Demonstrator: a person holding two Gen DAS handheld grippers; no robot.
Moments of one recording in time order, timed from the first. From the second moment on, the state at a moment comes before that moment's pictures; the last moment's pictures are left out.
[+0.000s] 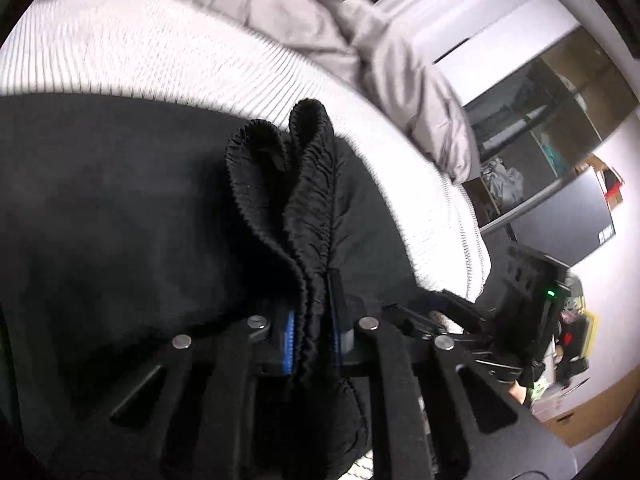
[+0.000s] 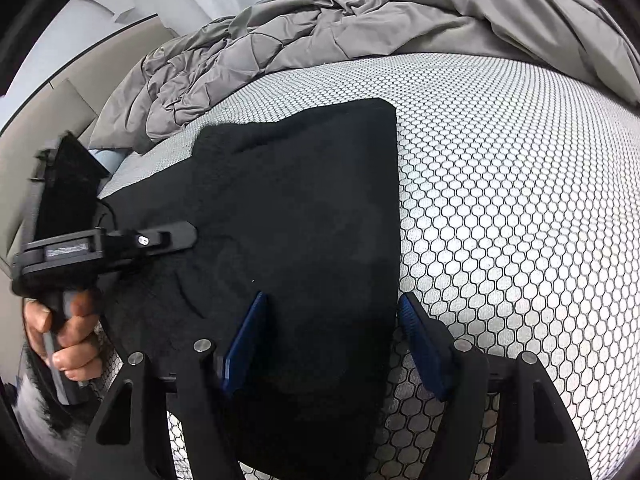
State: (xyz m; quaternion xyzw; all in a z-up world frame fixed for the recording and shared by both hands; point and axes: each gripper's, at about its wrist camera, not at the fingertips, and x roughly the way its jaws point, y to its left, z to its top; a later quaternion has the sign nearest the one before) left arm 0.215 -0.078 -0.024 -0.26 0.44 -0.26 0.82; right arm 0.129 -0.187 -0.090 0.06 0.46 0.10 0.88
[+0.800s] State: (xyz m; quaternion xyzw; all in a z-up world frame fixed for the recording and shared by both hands) left arm 0.148 0.105 -0.017 -0.22 0.42 -0.09 0.88; right arm 0.151 -0.117 -0.089 0.12 0.50 0.20 0.83
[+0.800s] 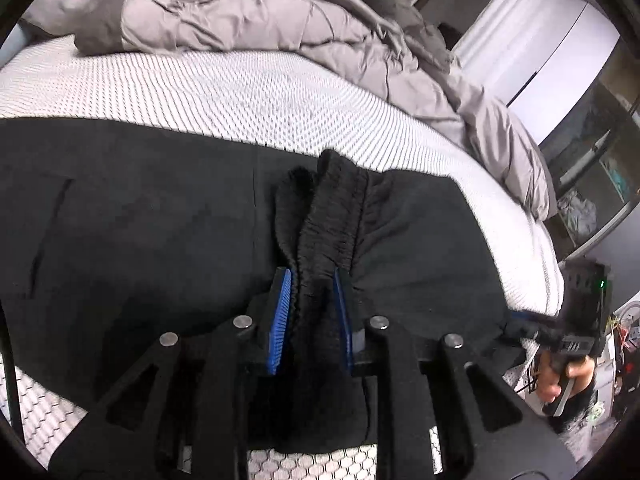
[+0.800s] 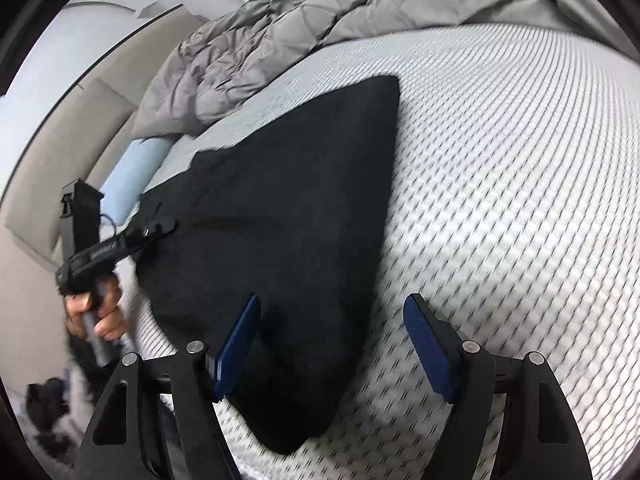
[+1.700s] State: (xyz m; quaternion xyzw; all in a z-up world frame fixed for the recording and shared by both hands) left arm 0.096 -0.143 0.004 0.03 0.39 -0.30 0.87; right arm 0.102 -0.142 -0.080 0.13 0.46 0.19 0.86
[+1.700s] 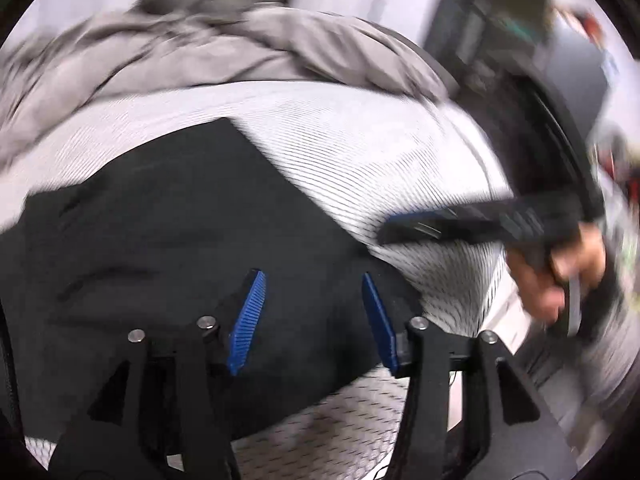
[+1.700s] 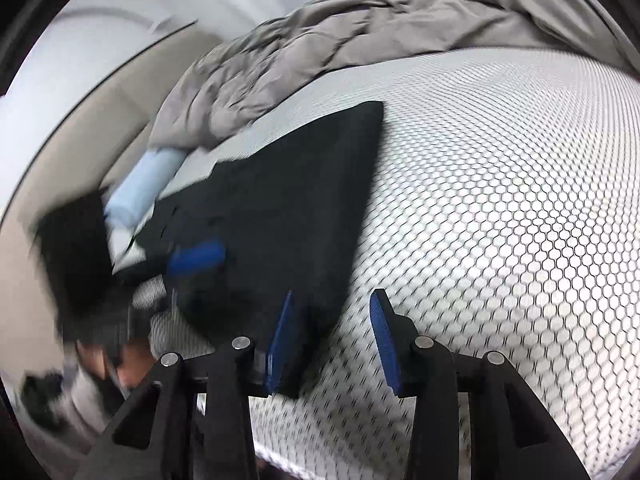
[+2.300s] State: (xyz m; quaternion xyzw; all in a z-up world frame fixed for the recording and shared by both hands) left arm 0.092 -0.159 -0.037 0.07 0.44 -0.32 0.84; right arm 0.302 -0.129 -0.110 0.16 0.49 0.18 0.84
